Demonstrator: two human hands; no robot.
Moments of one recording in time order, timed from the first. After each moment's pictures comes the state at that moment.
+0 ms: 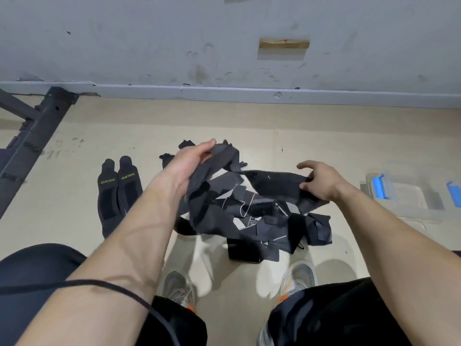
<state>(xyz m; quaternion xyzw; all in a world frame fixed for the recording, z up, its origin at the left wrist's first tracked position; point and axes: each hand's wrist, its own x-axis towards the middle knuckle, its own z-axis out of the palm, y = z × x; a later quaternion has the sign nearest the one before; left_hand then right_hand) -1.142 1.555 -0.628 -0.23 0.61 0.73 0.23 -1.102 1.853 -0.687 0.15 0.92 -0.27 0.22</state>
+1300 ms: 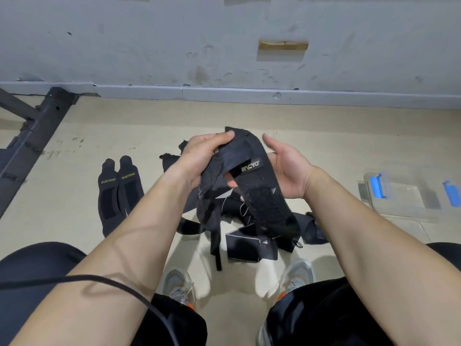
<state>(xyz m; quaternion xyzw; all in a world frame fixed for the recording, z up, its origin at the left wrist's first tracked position) -1.148 1.565 -0.625 -0.11 0.64 0.72 0.22 -1.111 1.765 -0.632 0.13 0.46 -0.78 0.41</state>
